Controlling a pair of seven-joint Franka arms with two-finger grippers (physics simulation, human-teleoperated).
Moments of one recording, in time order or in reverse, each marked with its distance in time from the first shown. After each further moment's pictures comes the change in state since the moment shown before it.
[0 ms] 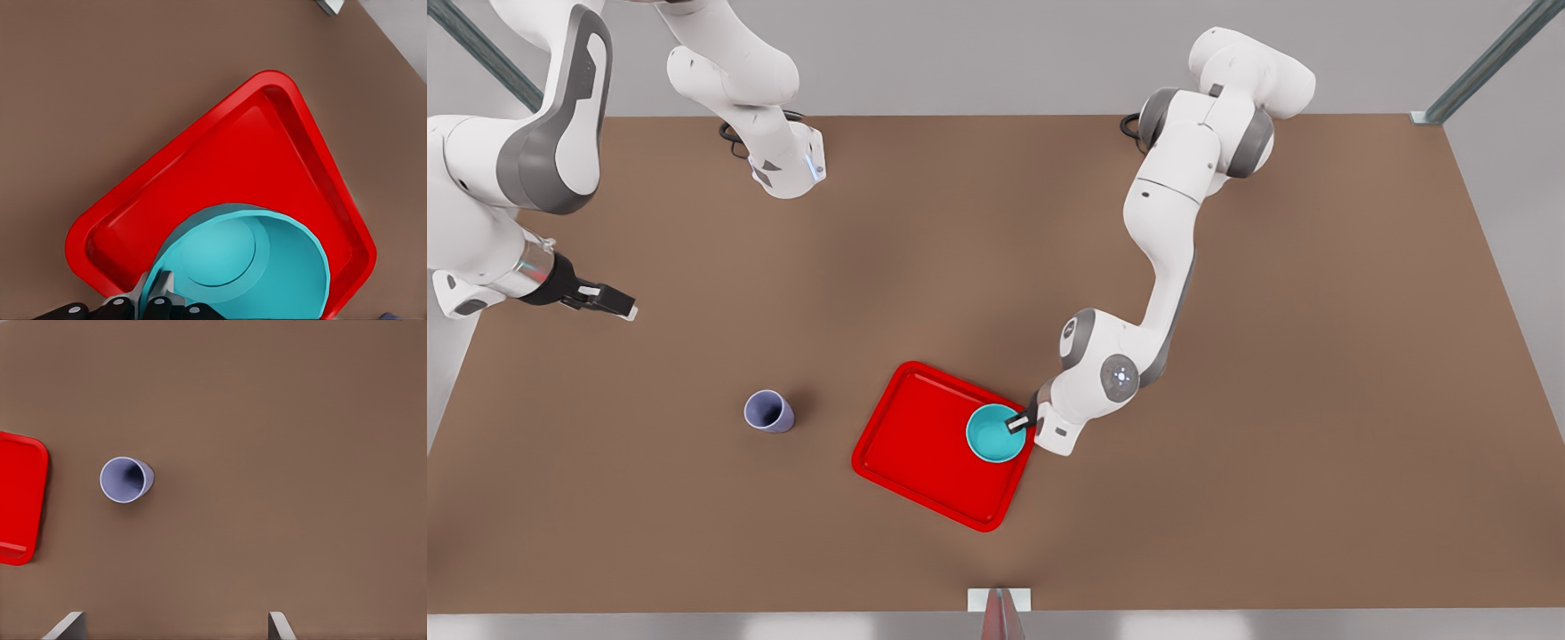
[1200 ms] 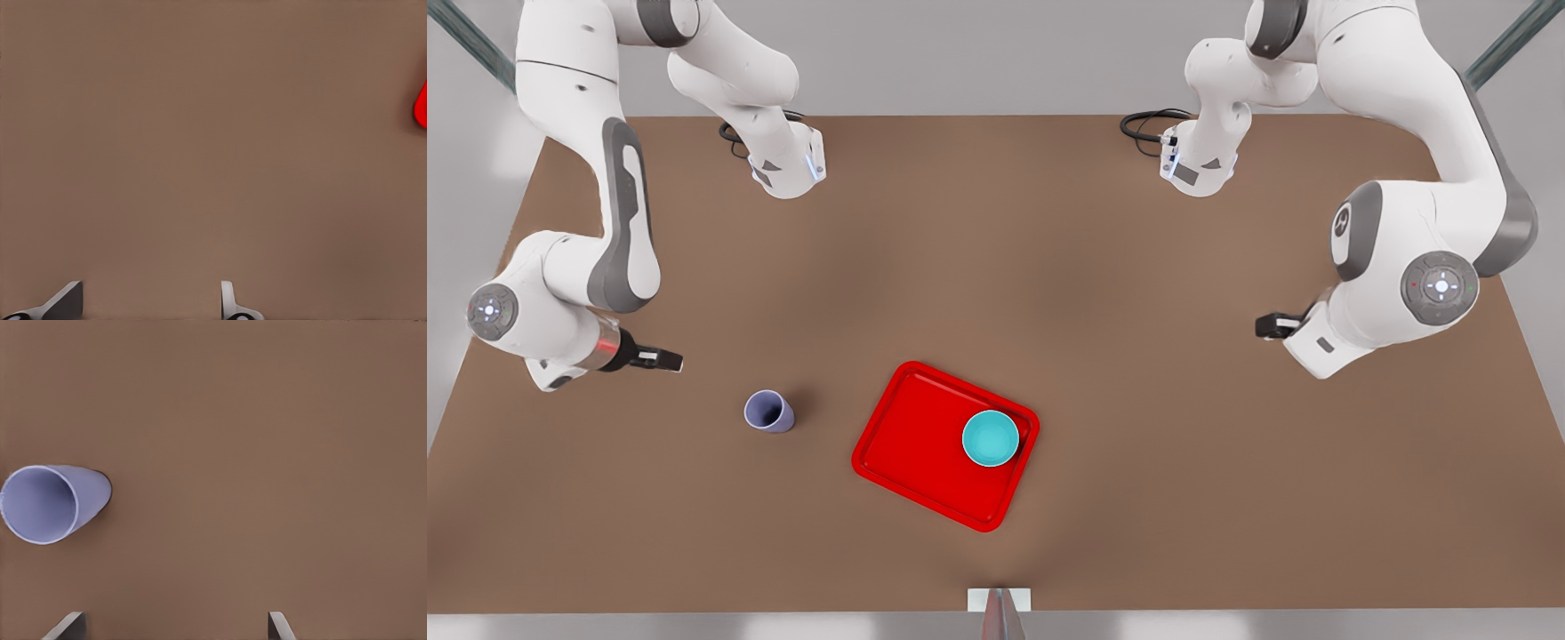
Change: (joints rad) left arm 0.394 -0.592 -0.010 -0.123 0.690 -0.865 0.663; right arm -0.011 0.231 0.000 -0.192 0.012 0.395 -0.124
